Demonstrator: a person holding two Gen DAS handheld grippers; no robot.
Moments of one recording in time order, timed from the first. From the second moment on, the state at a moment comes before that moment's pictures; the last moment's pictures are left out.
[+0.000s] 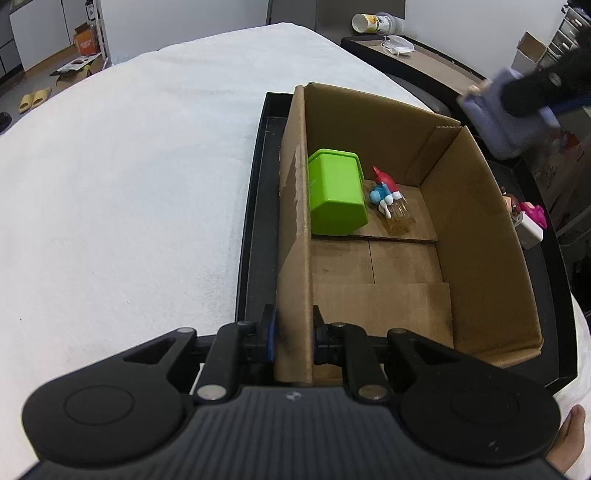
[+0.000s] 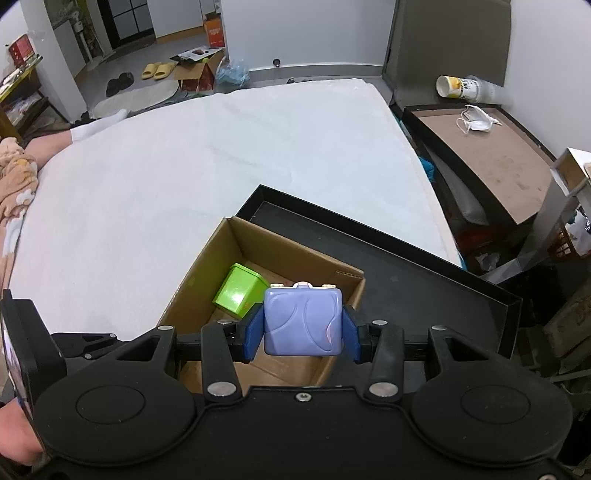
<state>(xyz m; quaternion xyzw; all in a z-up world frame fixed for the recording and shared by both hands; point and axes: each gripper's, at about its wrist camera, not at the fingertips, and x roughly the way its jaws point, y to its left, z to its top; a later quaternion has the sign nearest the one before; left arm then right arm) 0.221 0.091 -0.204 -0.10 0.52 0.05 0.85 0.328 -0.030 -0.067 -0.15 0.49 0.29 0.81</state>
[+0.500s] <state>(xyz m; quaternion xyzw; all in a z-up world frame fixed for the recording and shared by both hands) 0.221 0.088 -0.204 -0.10 0.51 0.04 0.85 0.333 0.009 -0.095 -0.20 0.50 0.30 0.79</state>
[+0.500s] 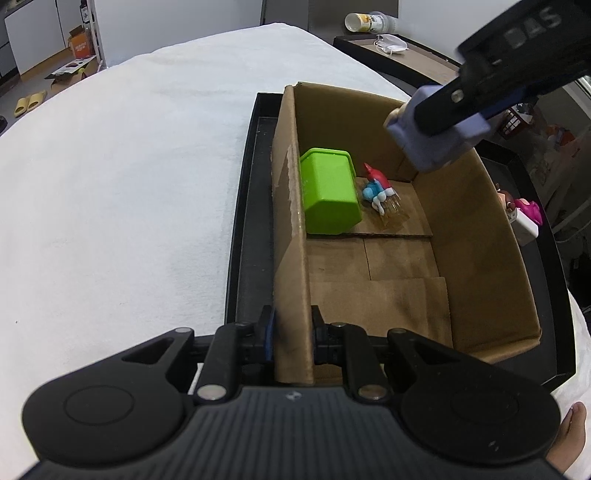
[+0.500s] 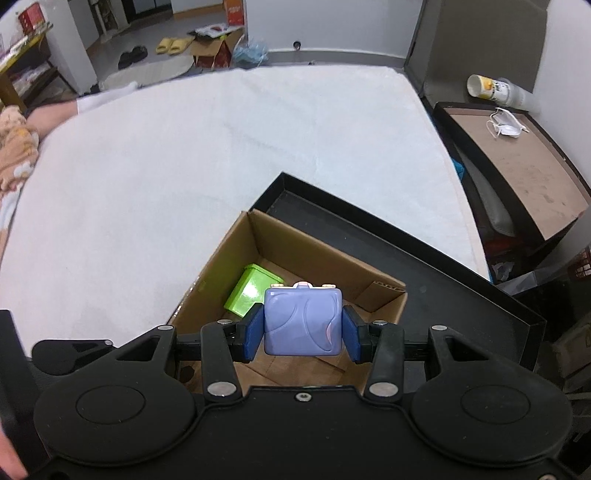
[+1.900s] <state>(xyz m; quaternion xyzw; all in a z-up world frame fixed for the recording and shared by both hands) 0.225 0.094 -0.208 -0.11 0.52 0.05 0.85 0.360 -0.085 -0.102 -0.17 0.52 0.23 0.81</state>
